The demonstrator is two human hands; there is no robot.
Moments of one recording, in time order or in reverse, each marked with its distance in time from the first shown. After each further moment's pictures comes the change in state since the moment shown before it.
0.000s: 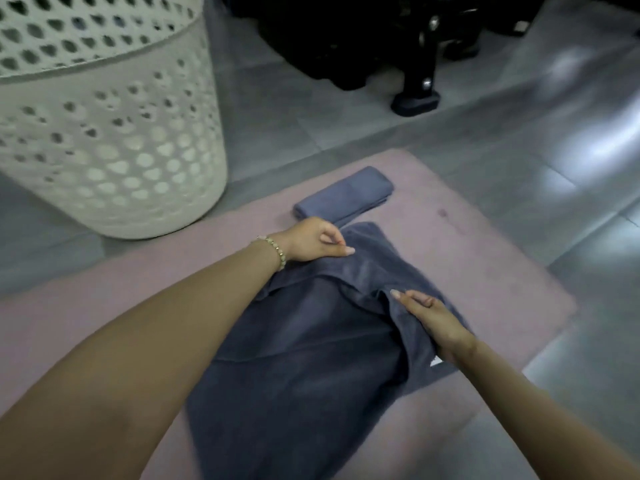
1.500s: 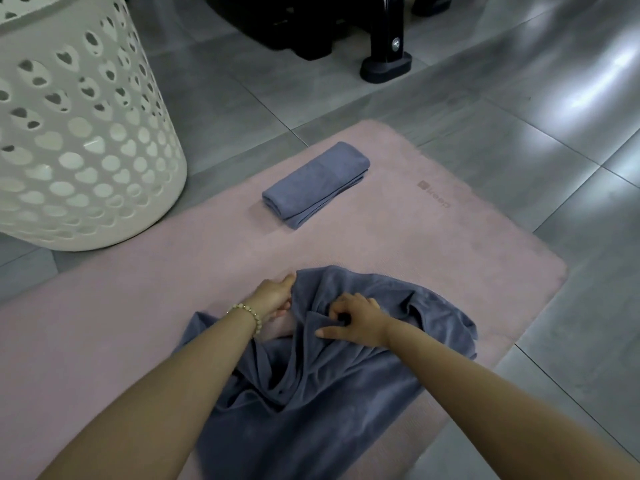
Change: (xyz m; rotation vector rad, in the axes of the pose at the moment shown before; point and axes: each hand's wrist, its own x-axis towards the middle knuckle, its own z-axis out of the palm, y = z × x) left_hand -0.006 -0.088 0.080 -0.479 0.242 -0.746; right_hand 0.055 0.037 0.038 -1.111 -0.238 -0.091
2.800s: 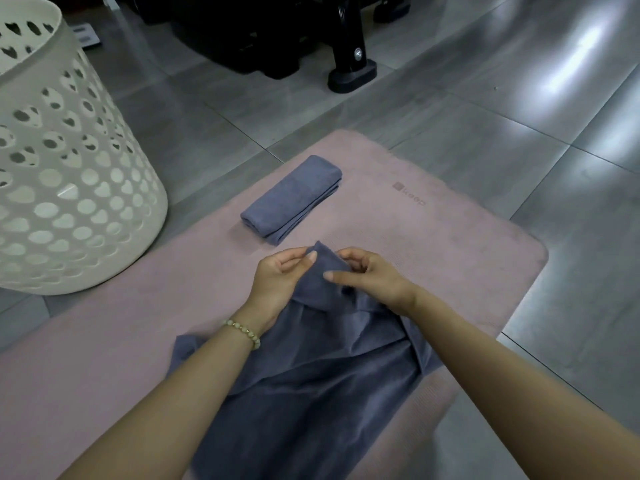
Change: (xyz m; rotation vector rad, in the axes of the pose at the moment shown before) left_hand -0.071 0.061 0.030 -0.321 -0.107 0.537; right_hand -0.027 0.002 -0.070 0.974 0.230 -0.162
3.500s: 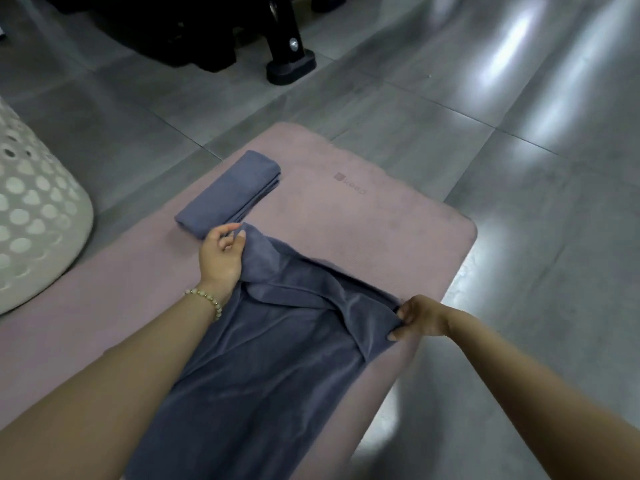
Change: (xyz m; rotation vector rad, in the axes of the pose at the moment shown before) left_hand 0.063 -0.027 0.020 0.363 0.313 0.290; right_hand -0.099 0.089 -0.136 -0.612 0.066 0.598
